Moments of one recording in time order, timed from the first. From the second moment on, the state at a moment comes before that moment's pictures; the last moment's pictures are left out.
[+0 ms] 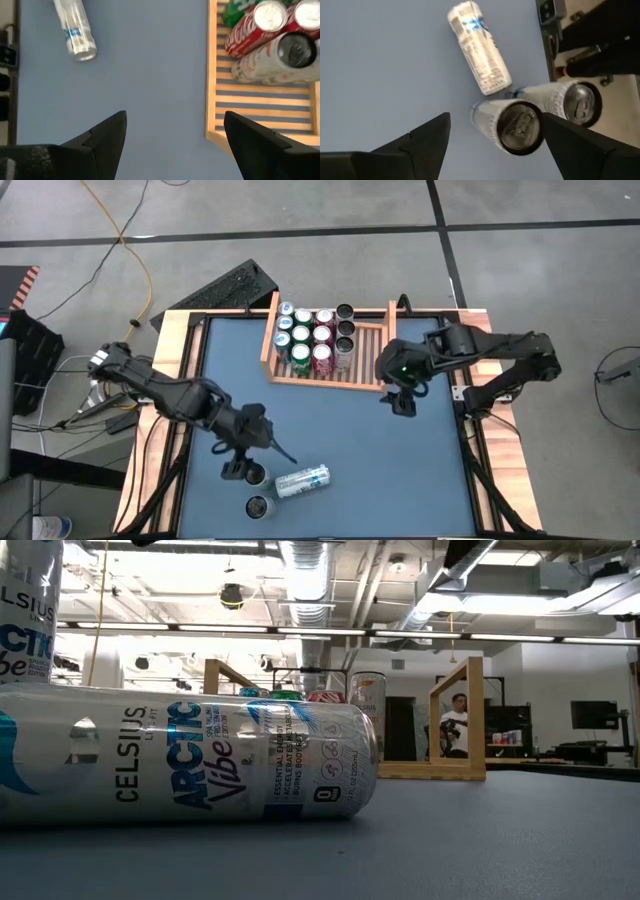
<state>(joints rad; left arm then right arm) -0.43 1.38 1.33 -0.91 0.10 -0.38 0.09 1.41 1.64 -1.29 0.06 0.13</state>
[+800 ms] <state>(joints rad) -0.60 1.55 1.33 -0.88 -0.03 -0.03 0.10 1.41 1.58 -1.23 0.06 0.14</state>
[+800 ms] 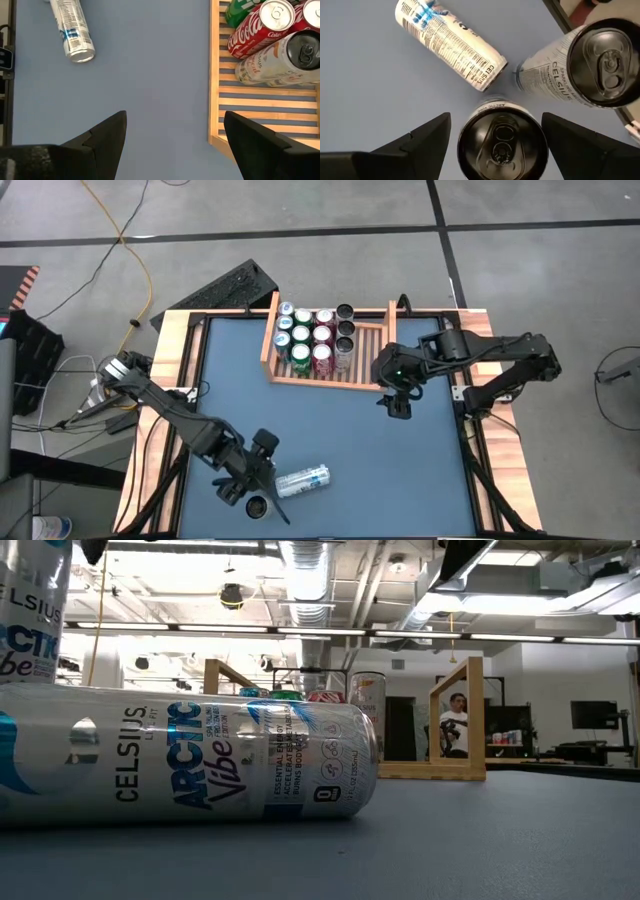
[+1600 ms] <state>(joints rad) -0.60 1.57 1.26 -0.88 0.03 0.05 0.11 1.41 1.58 -1.27 0.06 0.13</state>
